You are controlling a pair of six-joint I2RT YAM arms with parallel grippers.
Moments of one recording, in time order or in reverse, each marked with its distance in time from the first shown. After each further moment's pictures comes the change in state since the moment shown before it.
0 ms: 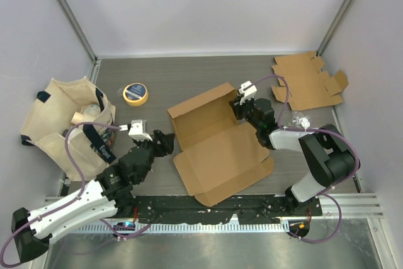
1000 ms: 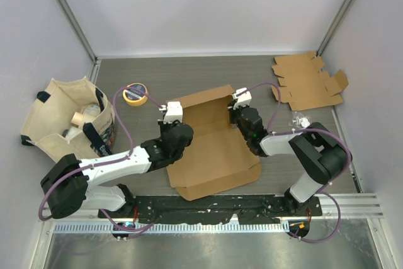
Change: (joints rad) left arm 0.000 0.738 0.327 0.012 -0.370 0.182; right arm 0.142 0.038 -0.030 0.071 0.314 0.060
